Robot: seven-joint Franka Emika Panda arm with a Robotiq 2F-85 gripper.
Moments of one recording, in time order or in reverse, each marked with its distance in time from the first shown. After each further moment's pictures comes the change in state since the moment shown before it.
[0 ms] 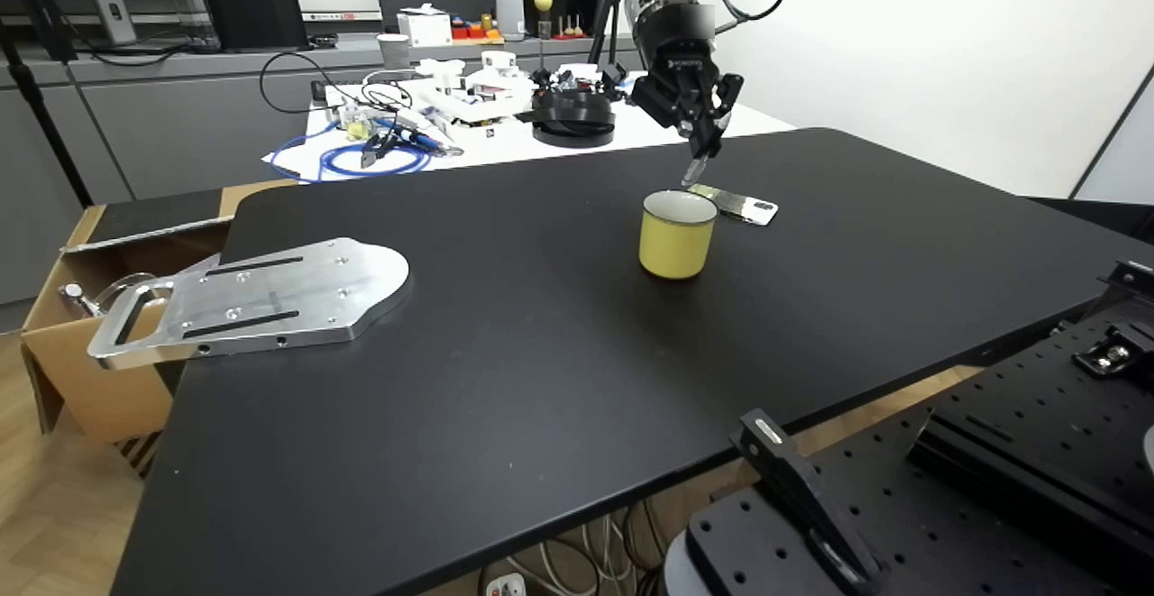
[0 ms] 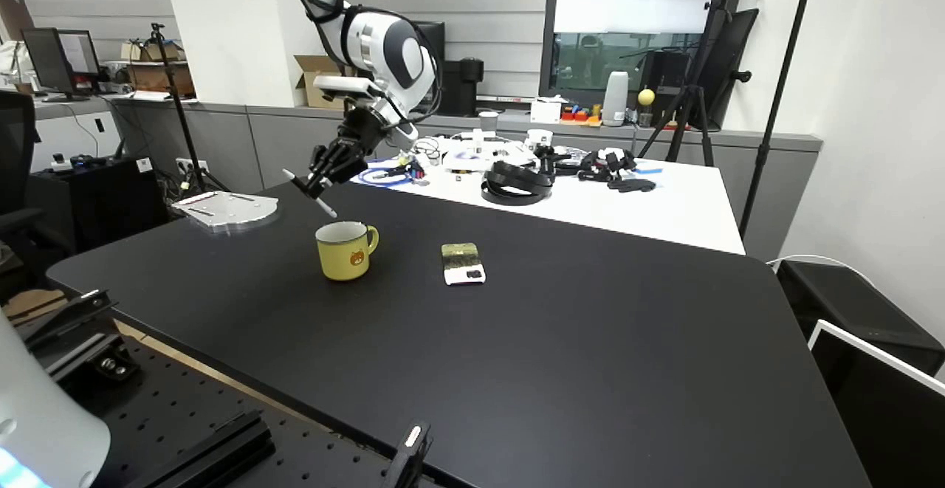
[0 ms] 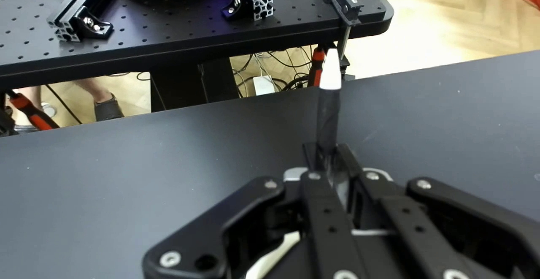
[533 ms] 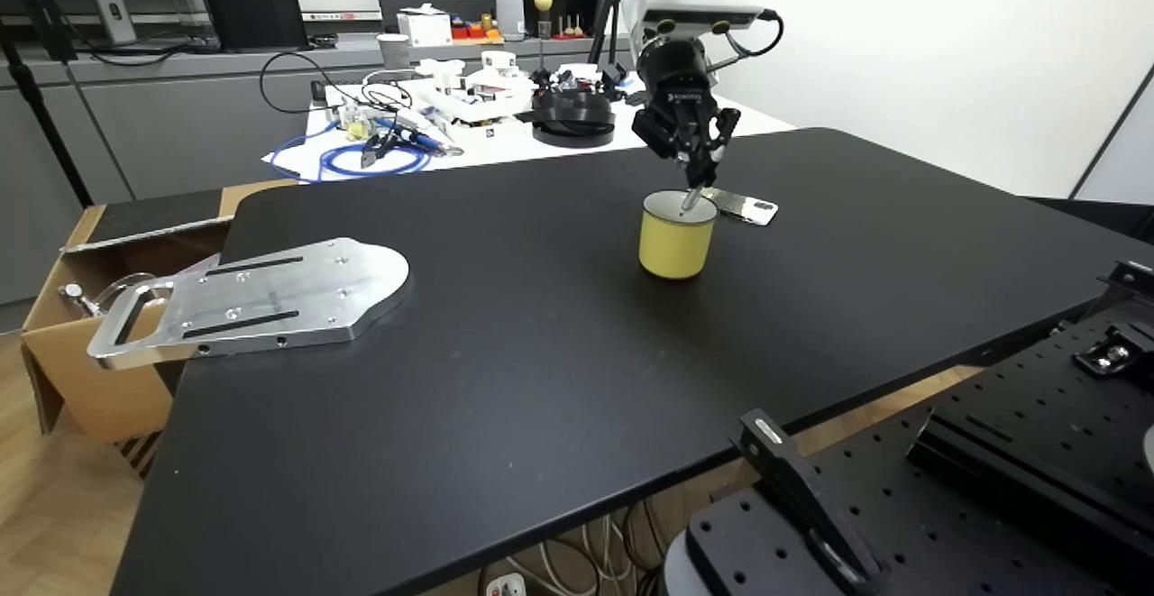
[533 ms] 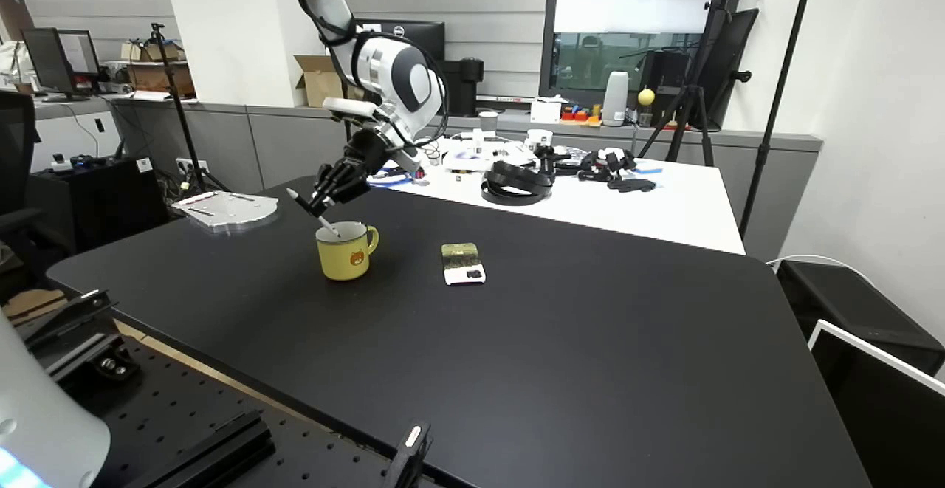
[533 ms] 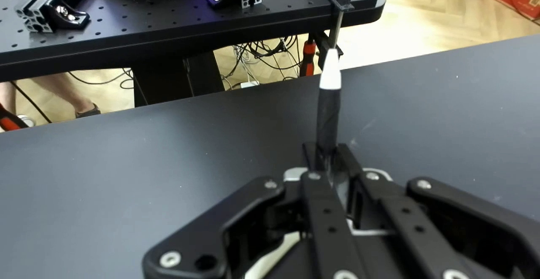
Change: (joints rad) arm -0.020 0.079 -0.002 0.026 0.035 0.025 0.000
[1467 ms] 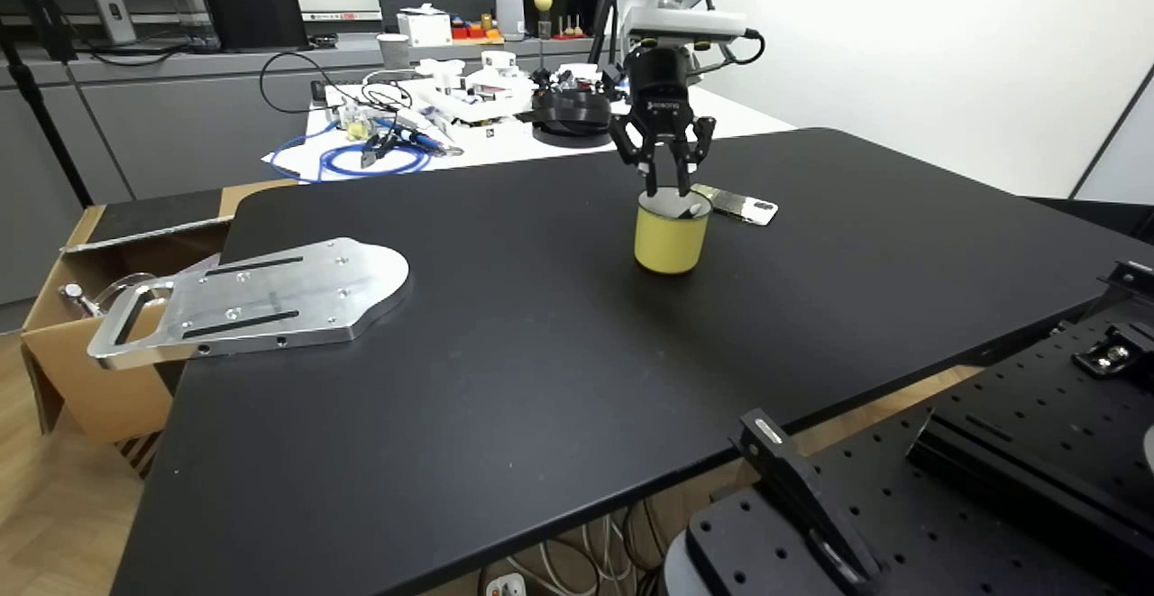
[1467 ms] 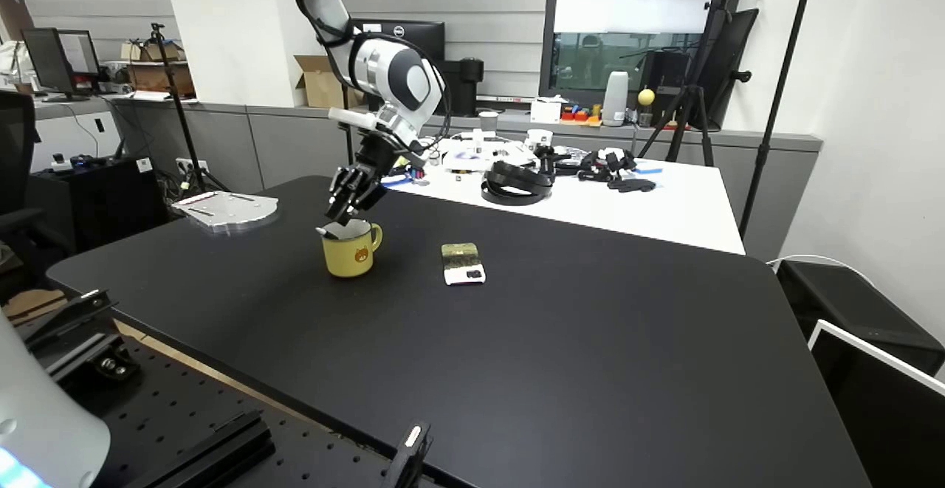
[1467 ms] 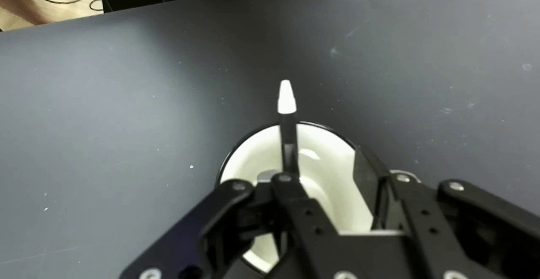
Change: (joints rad) arm 0.008 0.001 0.003 0.001 0.000 0.221 0.000
